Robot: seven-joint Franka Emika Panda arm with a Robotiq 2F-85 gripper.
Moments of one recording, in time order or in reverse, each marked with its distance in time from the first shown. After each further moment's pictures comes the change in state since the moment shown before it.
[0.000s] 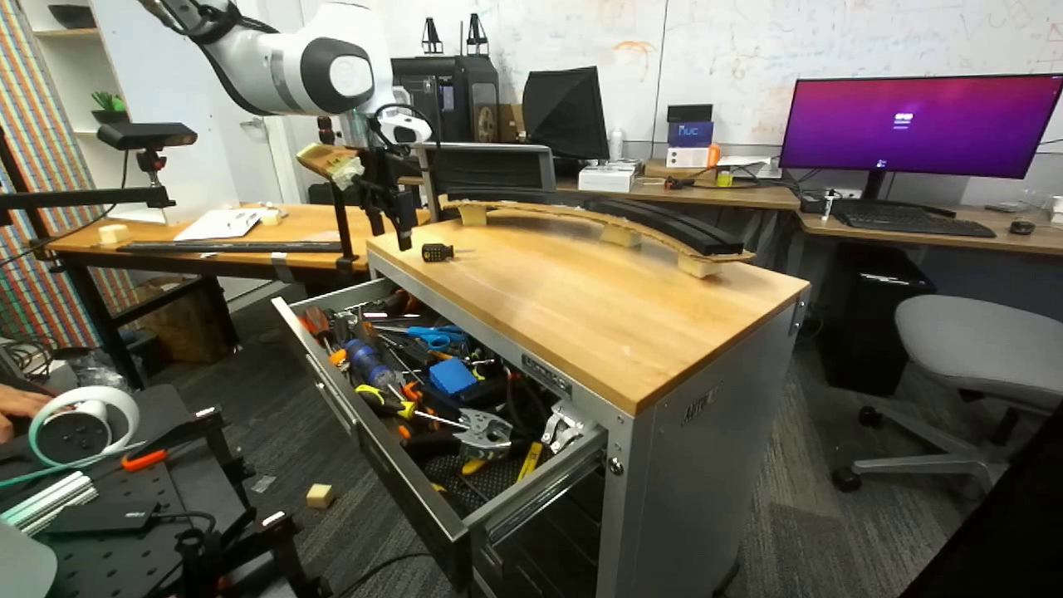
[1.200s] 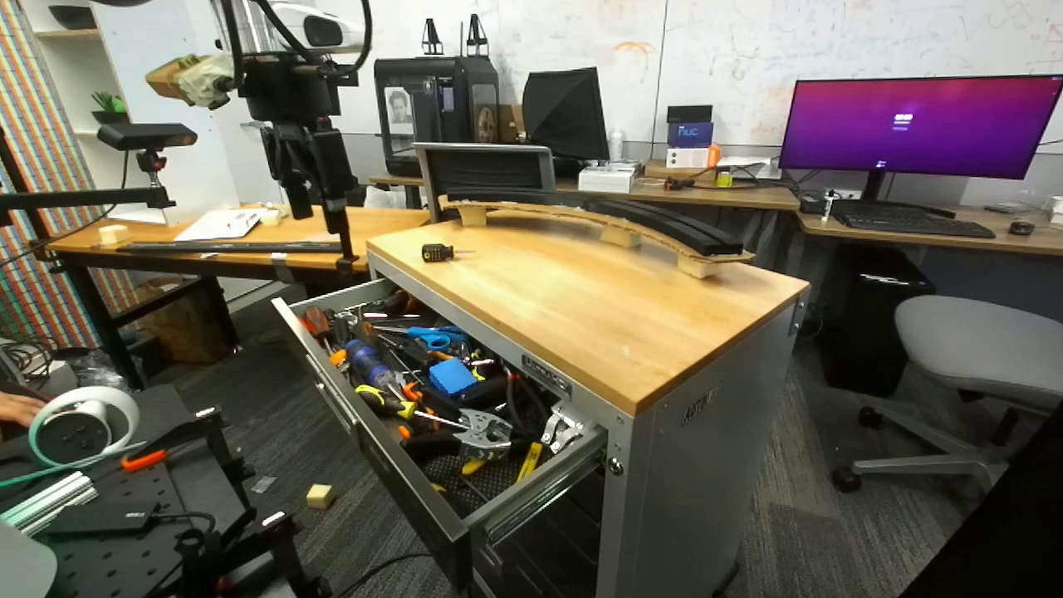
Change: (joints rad) arm -0.138 -0.789 -0.130 -0.518 0.038 -0.319 -0.332
